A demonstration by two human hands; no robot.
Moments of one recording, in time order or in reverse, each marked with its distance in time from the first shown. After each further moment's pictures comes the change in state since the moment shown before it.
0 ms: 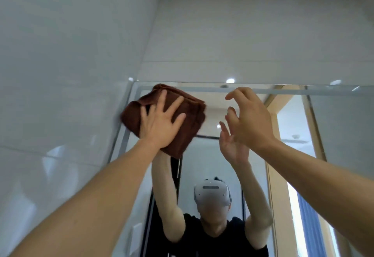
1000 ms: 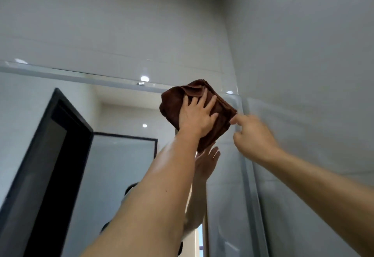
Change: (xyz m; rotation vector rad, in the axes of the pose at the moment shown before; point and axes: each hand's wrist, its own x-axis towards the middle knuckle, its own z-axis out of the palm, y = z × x) left_hand 0.028 0.505 0.031 -0.110 -0.133 0.362; right_hand -0.065 0.254 -0.277 -0.402 -0.320 0.390
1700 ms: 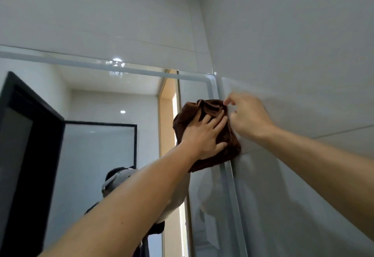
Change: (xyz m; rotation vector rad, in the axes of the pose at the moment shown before) left_hand -0.066 0.092 0.039 -0.015 -0.040 0.437; right_hand -0.009 0.040 -0.025 -0.088 0.082 0.020
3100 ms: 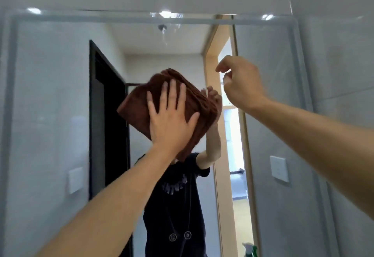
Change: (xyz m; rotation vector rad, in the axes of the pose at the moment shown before) left_hand -0.288 -0.131 -0.033 0.056 0.089 -0.599; right_hand -0.062 -0.197 0.081 0.349 0.057 -0.130
